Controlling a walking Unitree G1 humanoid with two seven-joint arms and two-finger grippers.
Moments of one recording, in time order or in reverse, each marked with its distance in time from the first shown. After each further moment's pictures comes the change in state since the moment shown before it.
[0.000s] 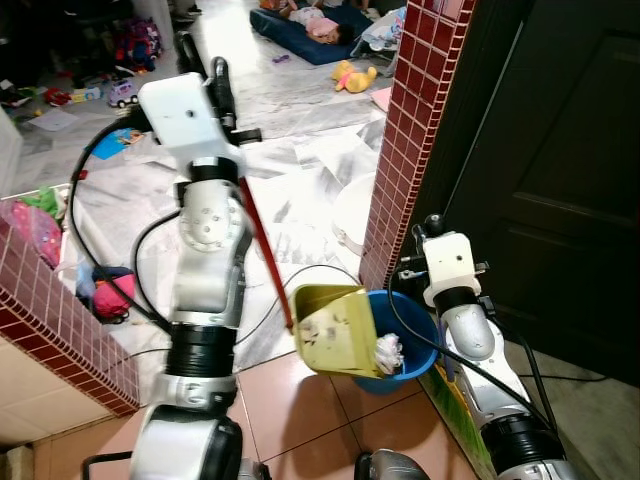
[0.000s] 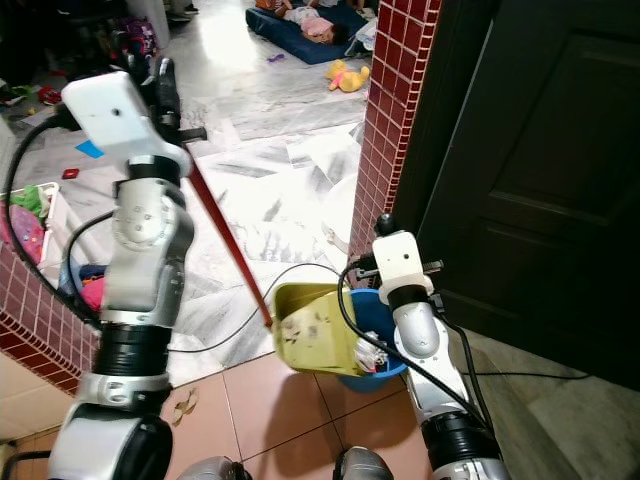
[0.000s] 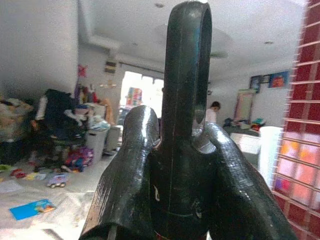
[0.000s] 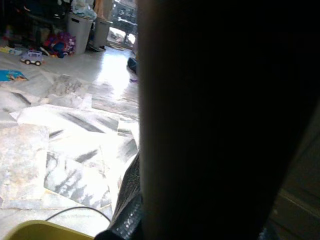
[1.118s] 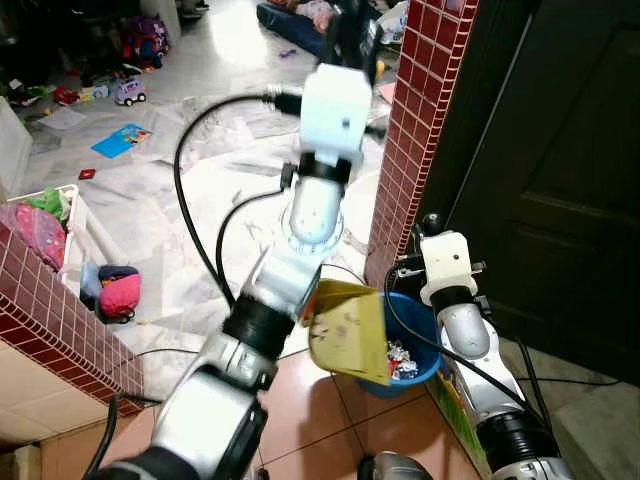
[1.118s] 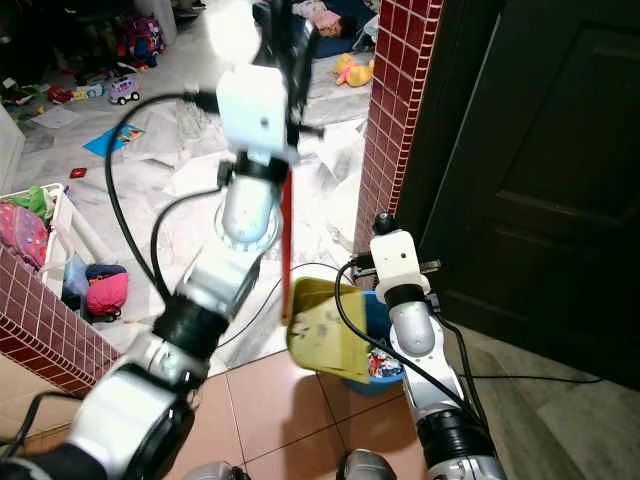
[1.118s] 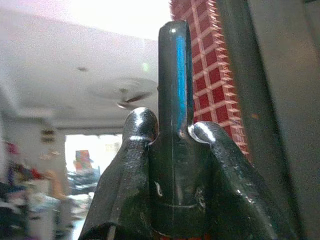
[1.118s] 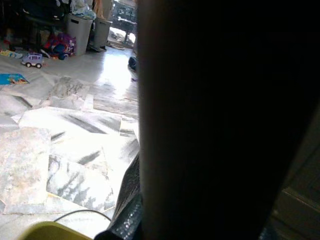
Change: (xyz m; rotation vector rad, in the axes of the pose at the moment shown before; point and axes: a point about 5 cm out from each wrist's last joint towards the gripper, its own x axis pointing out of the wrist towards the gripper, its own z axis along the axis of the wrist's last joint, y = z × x) left arm -0.002 -0.091 0.011 0.117 -0.265 -0.288; right arm 0.002 0.004 0.001 0.009 -0.004 -0.014
